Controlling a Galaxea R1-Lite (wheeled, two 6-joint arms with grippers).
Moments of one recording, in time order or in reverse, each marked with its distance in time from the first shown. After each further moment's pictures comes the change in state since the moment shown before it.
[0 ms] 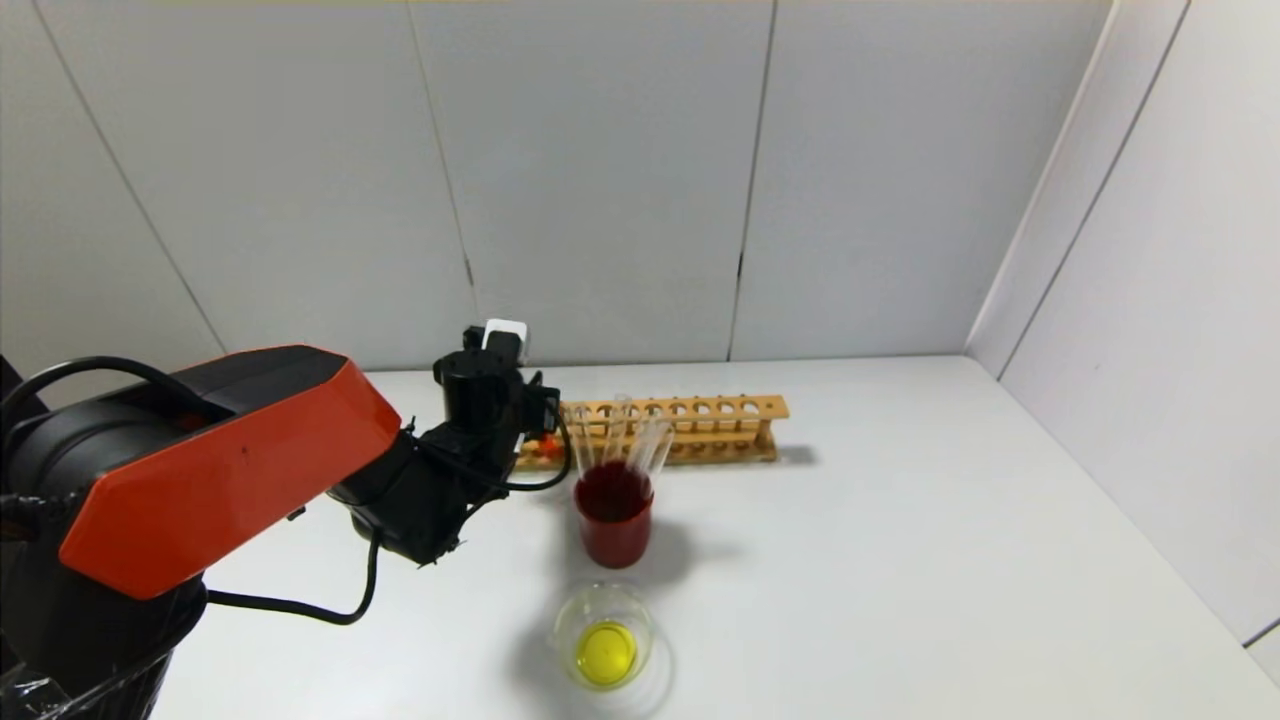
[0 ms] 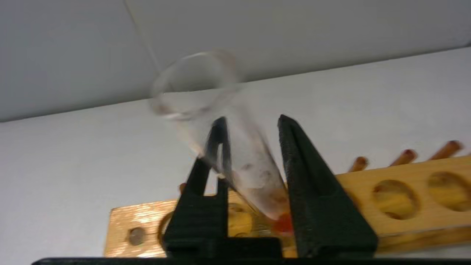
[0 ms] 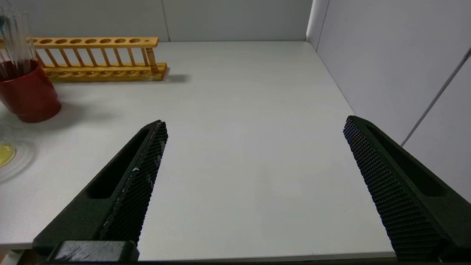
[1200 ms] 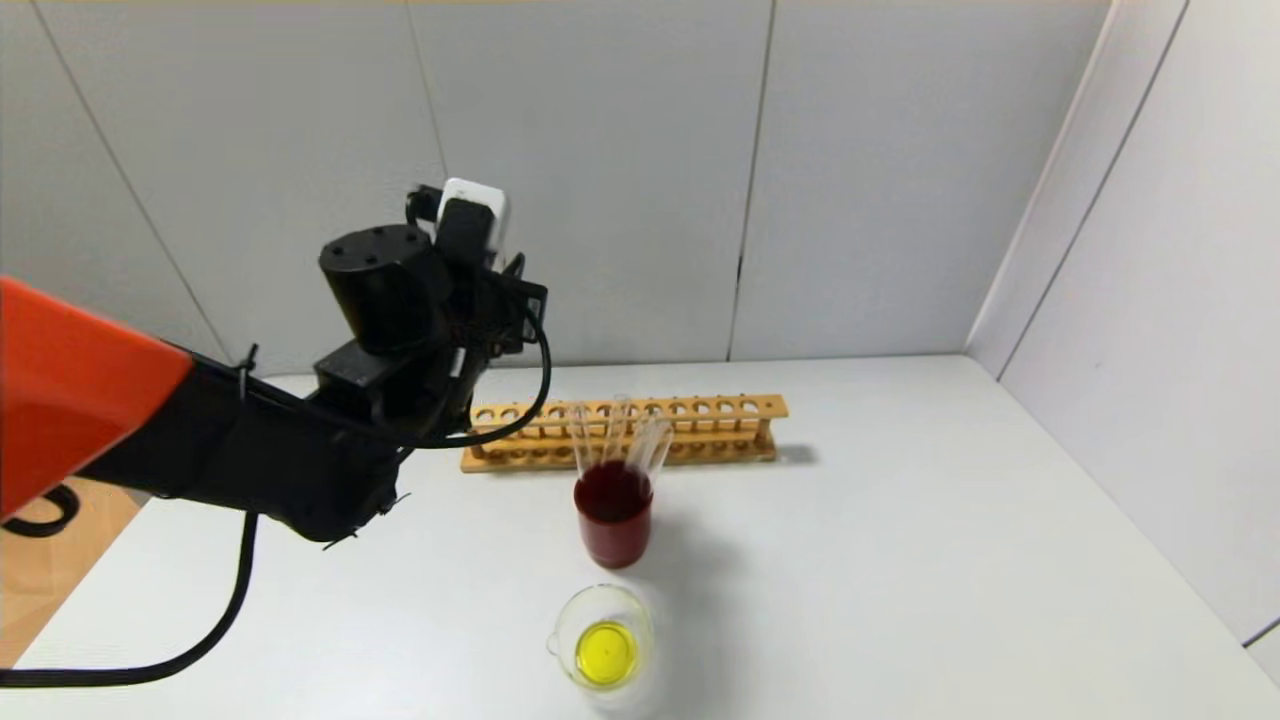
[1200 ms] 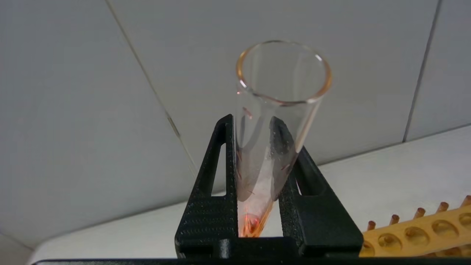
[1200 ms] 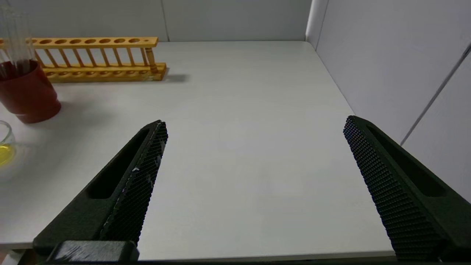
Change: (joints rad) left arm -0.092 -0.413 0.080 0.032 0.019 0.244; right arm 0.000 0.000 0.000 0.000 0.000 0.000
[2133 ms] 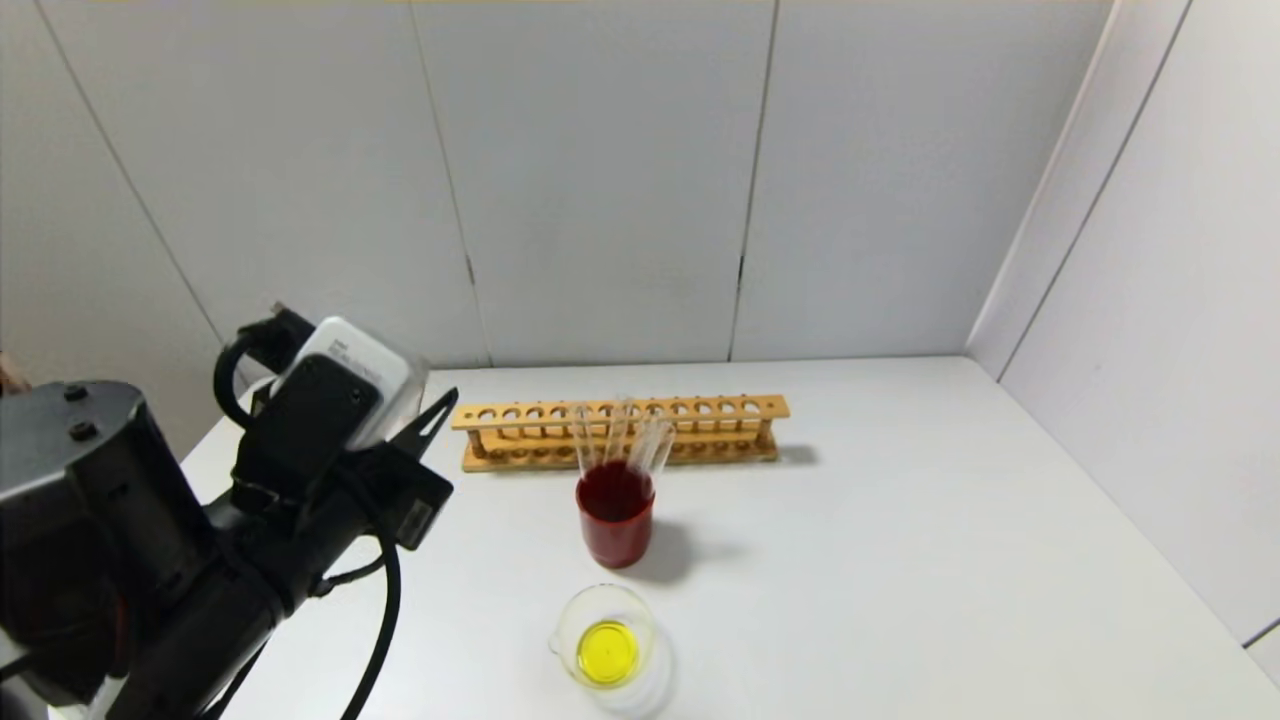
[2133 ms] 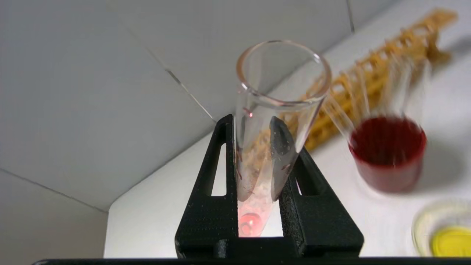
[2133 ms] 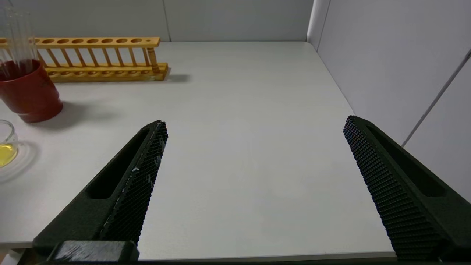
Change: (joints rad) left arm -0.244 -0.522 0.574 0.139 0.078 0.212; right arm 0.000 0.000 0.000 0.000 0.000 0.000
